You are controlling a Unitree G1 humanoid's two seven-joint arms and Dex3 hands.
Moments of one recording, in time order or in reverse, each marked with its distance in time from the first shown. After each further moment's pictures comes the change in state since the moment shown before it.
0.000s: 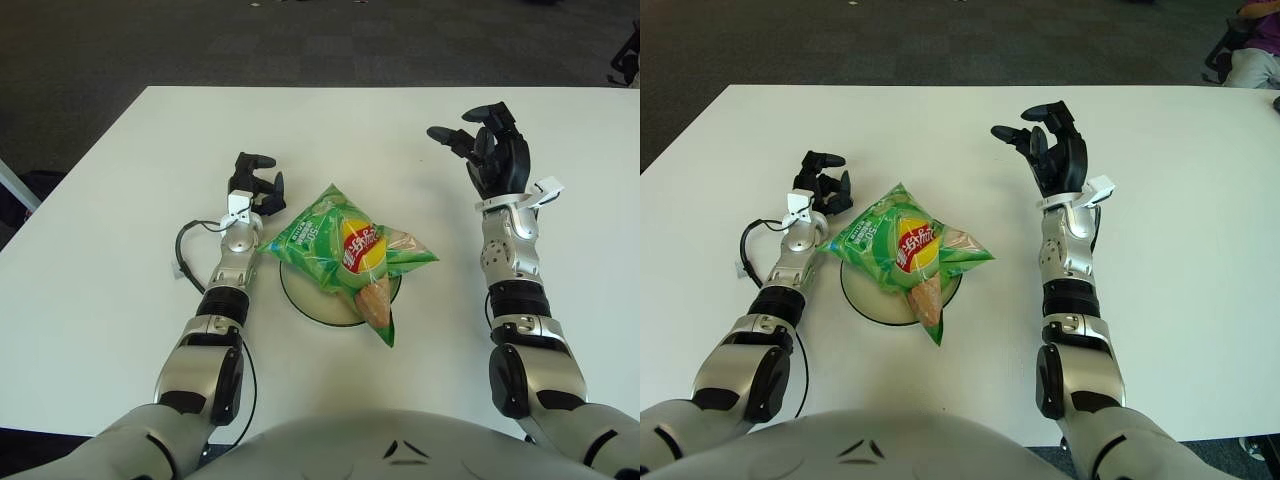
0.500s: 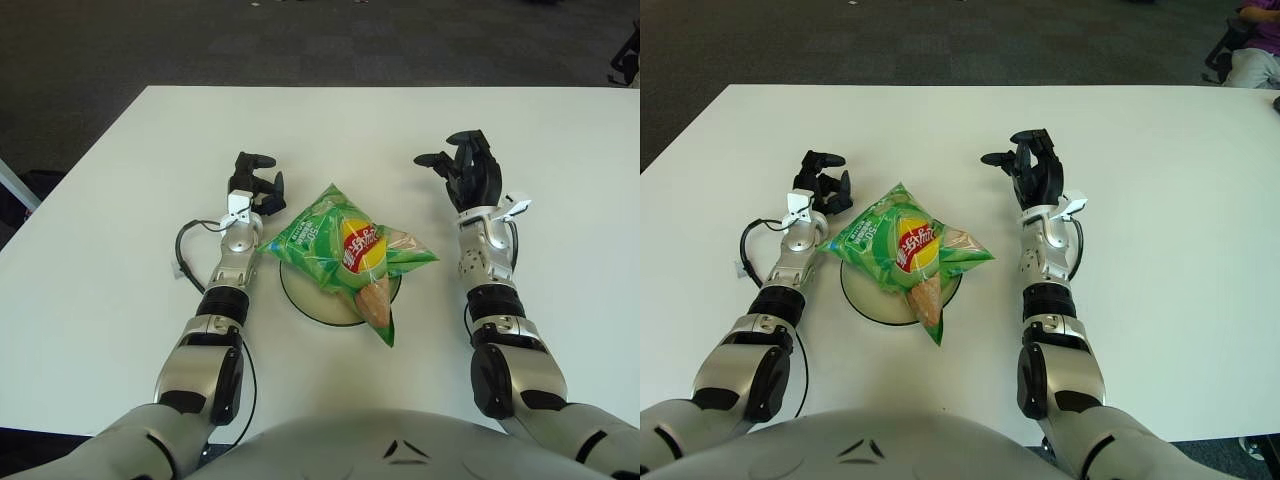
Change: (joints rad) left arm 0.000 0.000 -0.001 0.000 0.001 -0.004 0.002; right arm -0.018 0.069 -0.025 0.259 -0.050 -0.068 -0.032
